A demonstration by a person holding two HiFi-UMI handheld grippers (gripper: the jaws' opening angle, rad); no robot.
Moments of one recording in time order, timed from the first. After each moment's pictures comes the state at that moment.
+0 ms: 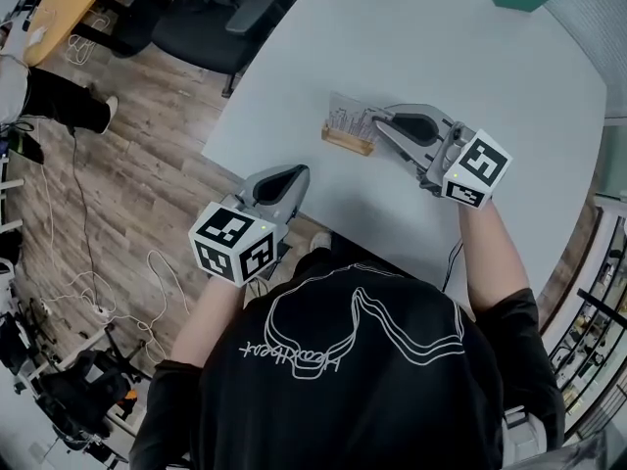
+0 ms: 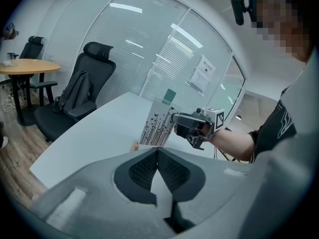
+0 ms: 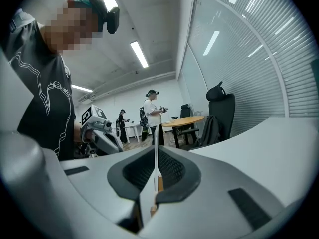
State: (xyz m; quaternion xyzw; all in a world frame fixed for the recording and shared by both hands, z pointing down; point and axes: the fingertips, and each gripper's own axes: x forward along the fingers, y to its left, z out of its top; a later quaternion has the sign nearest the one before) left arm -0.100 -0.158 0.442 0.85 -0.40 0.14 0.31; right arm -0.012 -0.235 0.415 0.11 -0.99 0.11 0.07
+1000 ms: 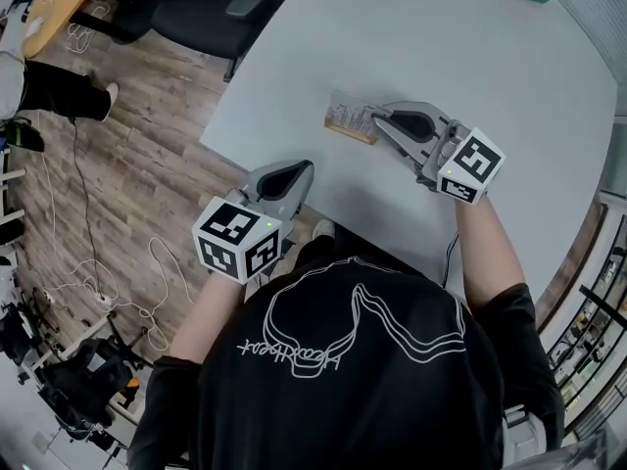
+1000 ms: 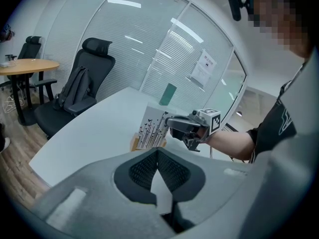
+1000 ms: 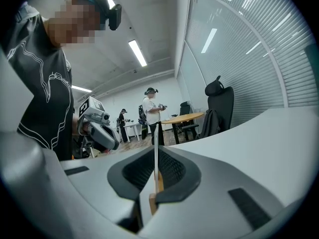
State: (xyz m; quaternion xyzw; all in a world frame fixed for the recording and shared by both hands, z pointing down) left arm -0.098 -0.150 0.463 0.84 -0.40 0.17 0.32; right arm -0.018 -0.229 0.460 0.12 -0.98 0.12 0.07
